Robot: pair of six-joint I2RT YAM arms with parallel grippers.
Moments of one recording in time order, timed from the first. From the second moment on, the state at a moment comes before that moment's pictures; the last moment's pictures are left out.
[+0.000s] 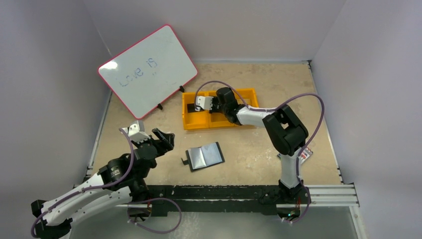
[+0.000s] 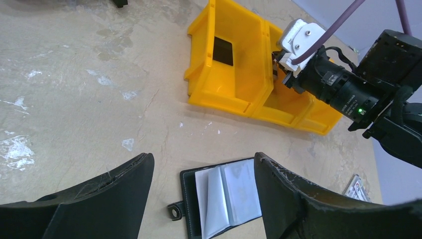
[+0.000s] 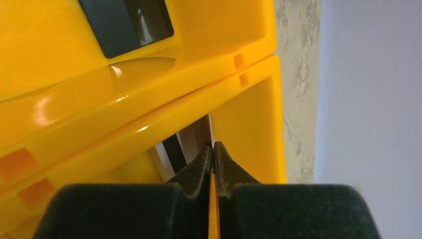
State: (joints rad) left arm -1.01 0.42 0.54 -0.62 -0.82 -1.01; right arm 0.64 1.97 1.18 0.20 0.06 -1.00
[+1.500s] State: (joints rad) left arm -1.01 0.61 0.52 -0.51 -0.73 -1.01; right arm 0.64 1.40 0.97 0.23 -0.05 -0.05
